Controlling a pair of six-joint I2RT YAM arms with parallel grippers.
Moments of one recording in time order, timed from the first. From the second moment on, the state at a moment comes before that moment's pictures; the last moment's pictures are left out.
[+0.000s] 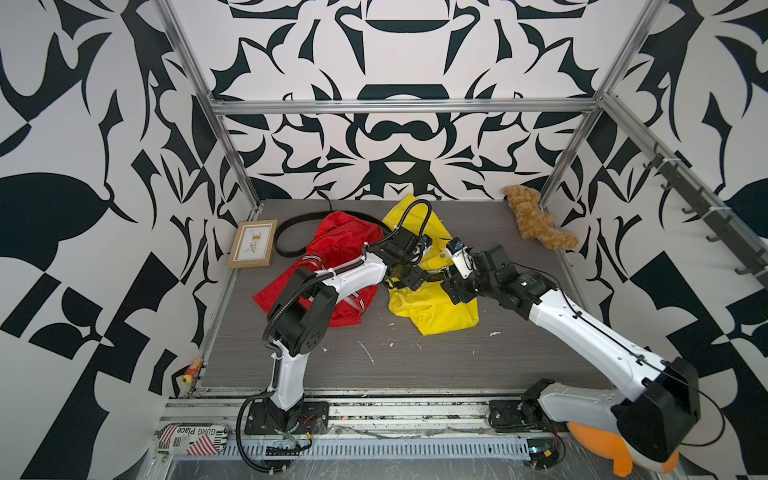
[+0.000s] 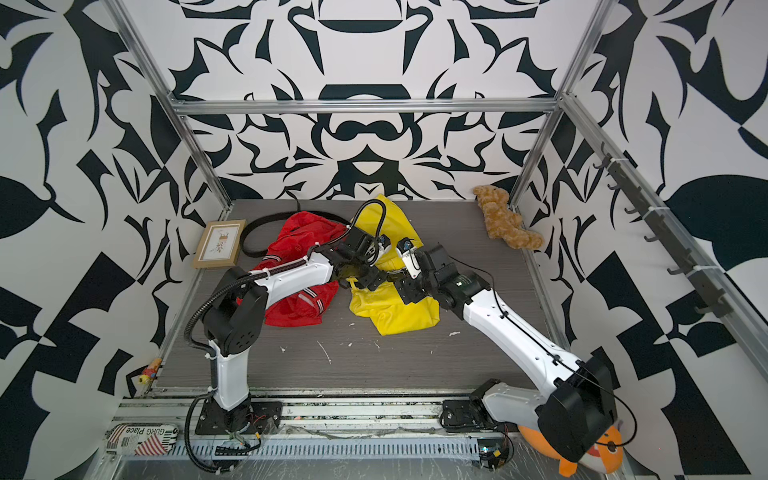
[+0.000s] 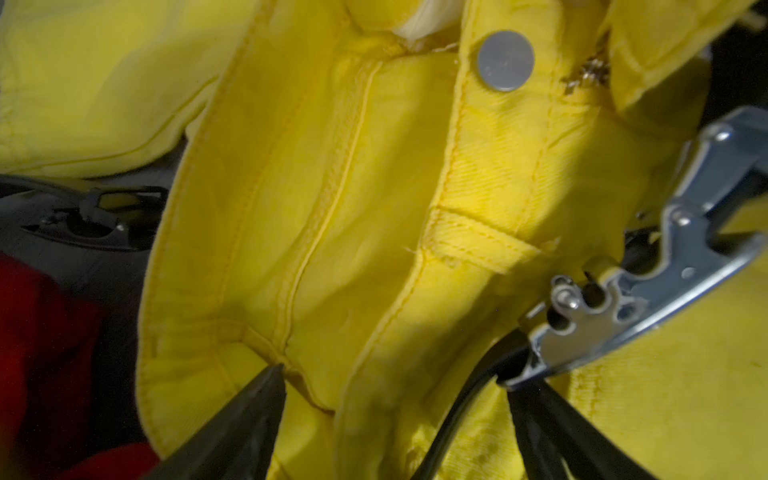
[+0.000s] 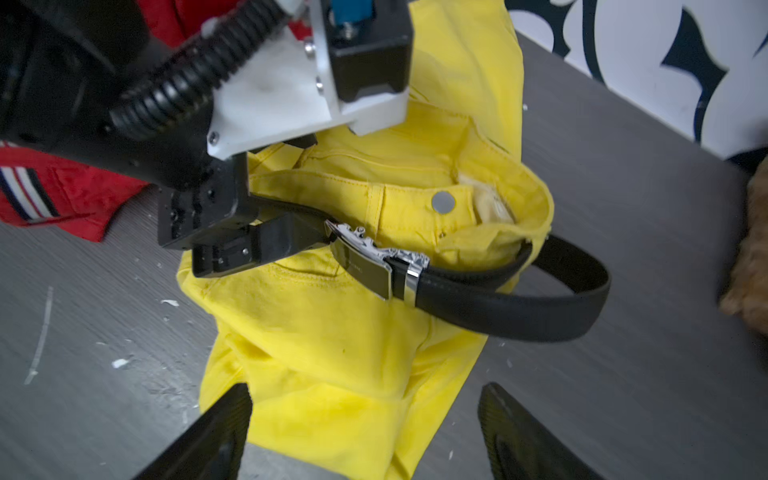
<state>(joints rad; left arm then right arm) -0.73 1.97 1.45 -0.39 0.06 0.13 0.55 1.23 0.99 -0.55 0.03 -0.17</state>
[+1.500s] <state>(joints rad) -0.64 1.94 1.39 -0.34 0.14 0.15 0.41 1.64 0.90 -0.02 -0.16 -1.26</state>
